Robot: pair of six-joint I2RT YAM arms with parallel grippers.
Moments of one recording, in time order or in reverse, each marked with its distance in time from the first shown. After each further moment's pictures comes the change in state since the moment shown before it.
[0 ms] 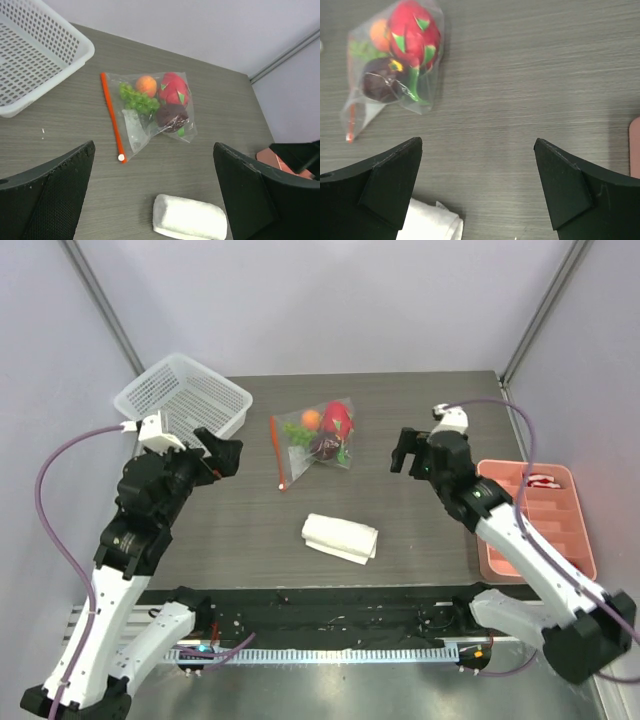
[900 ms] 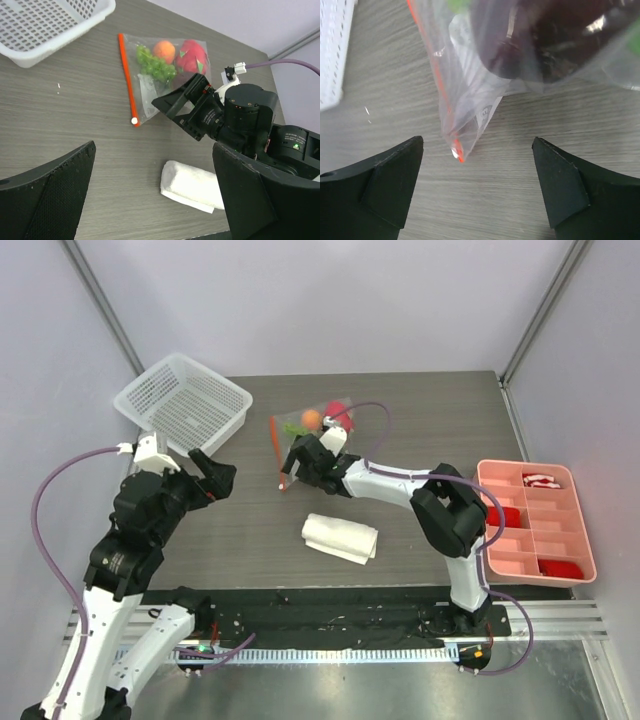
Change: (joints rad) left arm 0.000 -0.071 0.021 -0.242 -0.029 -0.056; right arm 0.387 1.024 0.545 0.132 0.068 0.620
